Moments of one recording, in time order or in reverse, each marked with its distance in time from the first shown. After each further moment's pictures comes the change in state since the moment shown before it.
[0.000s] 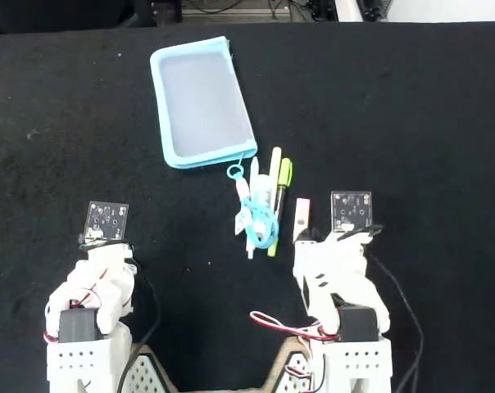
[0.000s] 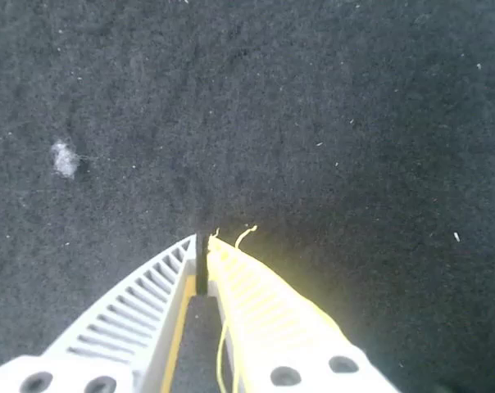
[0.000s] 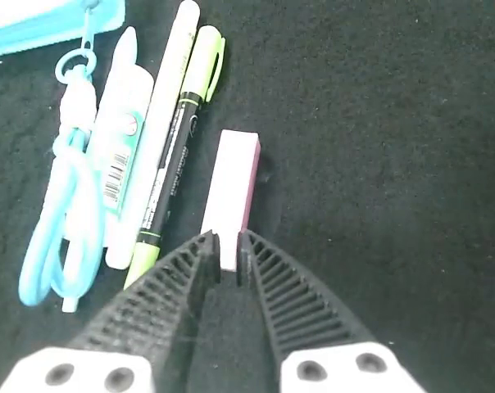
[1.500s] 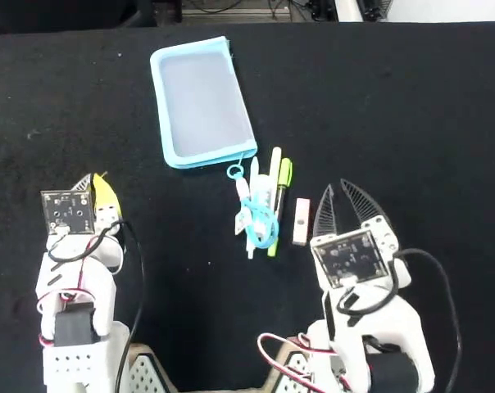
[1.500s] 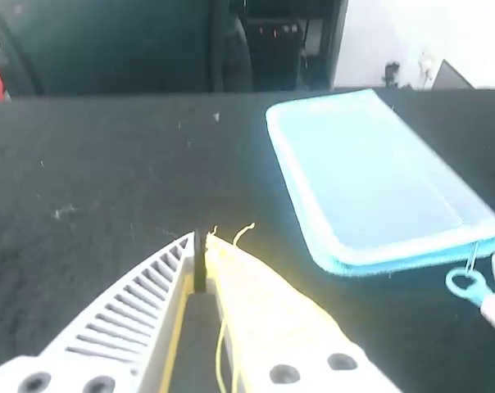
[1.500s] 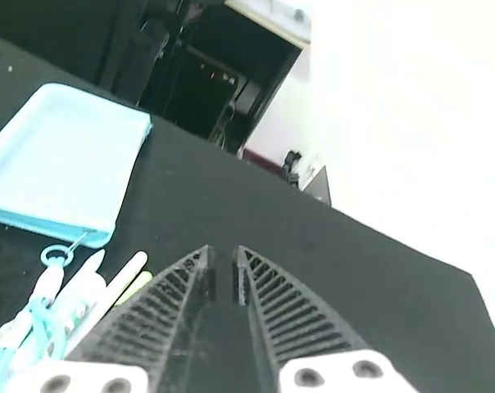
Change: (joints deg) left arm -0.6 0.0 -5.2 -38.2 6.3; right arm 0.0 0.0 -35.1 2.0 30.2
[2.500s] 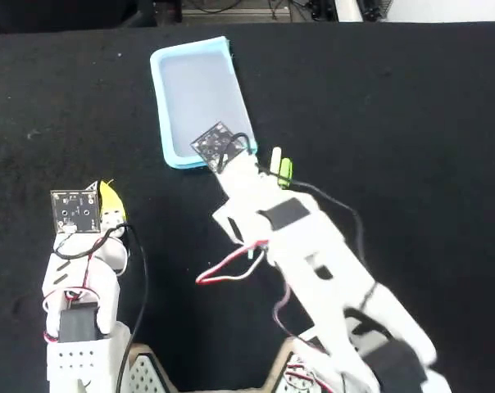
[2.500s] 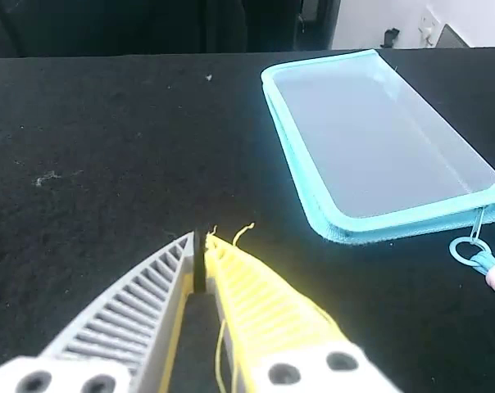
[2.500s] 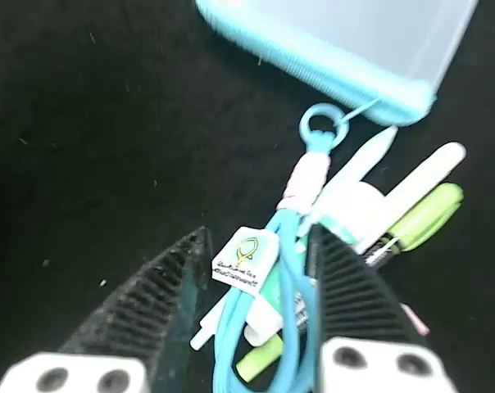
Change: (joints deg) left arm 0.6 0.0 5.1 -1.0 0.5; right arm -27.0 80.5 -13.3 -17.6 -13.7
